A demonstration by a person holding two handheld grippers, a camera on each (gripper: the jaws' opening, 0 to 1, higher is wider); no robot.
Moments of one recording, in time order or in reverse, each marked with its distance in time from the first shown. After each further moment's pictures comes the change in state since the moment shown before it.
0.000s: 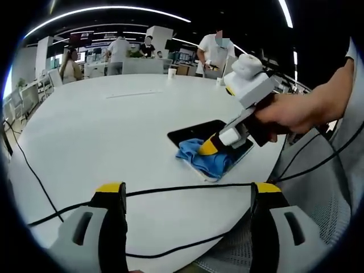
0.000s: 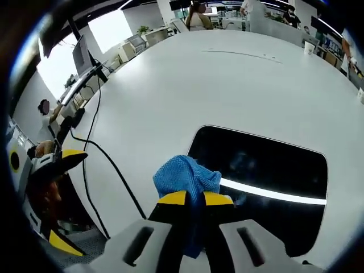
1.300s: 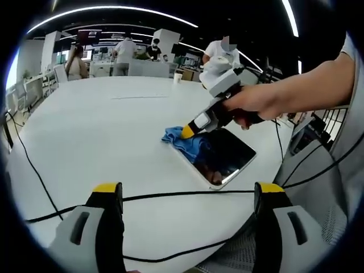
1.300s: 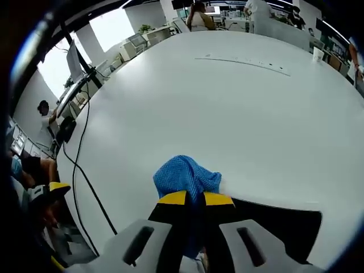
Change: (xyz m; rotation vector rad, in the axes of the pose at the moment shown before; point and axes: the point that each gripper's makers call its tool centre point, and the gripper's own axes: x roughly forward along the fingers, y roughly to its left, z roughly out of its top) left arm -0.001 0.010 0.010 -0.051 -0.041 0.016; right arm 0.033 -0.028 0.065 -0.023 0.007 0.012
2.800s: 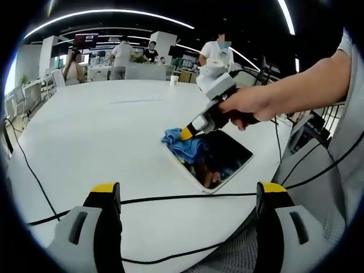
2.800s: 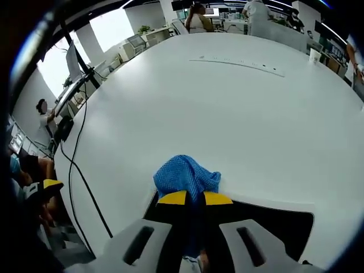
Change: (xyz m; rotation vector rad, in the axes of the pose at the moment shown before) left arm 0.004 -0.014 0.006 0.028 -0.010 -0.008; right arm -0.007 -0.021 -0.006 -0.011 -0.013 -0.023
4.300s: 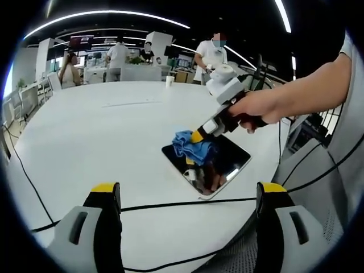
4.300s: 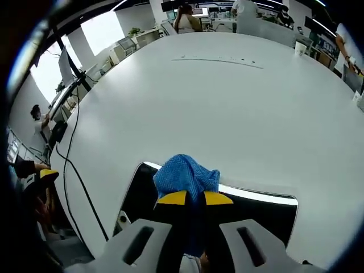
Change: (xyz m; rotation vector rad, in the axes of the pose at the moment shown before) left arm 0.010 -0.009 0.007 0.017 -0.007 -0.023; right arm -0.021 -0.028 -0.026 0.044 -0.002 -0.052
